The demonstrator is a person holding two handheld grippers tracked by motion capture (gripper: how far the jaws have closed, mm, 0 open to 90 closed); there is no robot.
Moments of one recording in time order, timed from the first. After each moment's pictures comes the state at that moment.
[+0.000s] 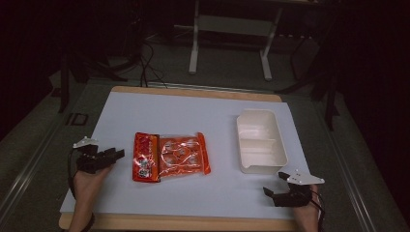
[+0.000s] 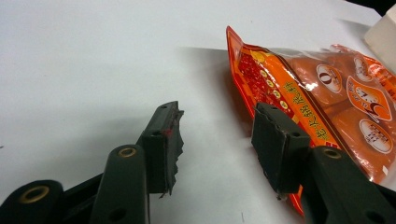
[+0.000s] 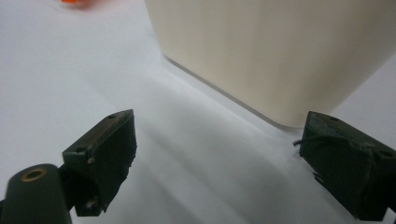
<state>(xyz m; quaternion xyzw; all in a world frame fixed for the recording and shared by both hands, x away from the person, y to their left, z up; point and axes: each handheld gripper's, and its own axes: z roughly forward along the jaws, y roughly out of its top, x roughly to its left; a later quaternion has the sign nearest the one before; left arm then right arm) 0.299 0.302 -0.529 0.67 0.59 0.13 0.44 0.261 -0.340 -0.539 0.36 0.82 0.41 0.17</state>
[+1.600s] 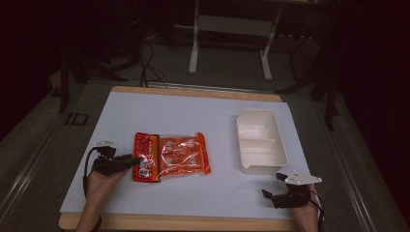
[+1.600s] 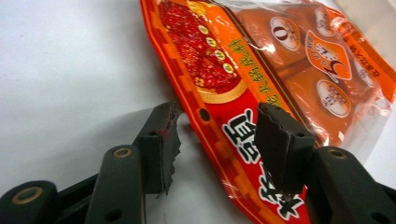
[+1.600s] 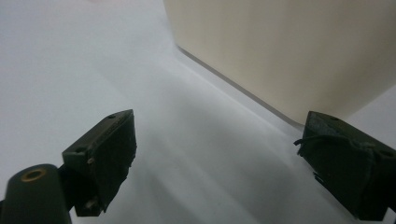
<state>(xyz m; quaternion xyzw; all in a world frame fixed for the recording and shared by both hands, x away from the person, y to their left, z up) 0.306 0.262 -0.537 0.72 0.55 0.04 0.43 0.263 -0.338 -0.541 0.34 0.83 0.40 0.16</state>
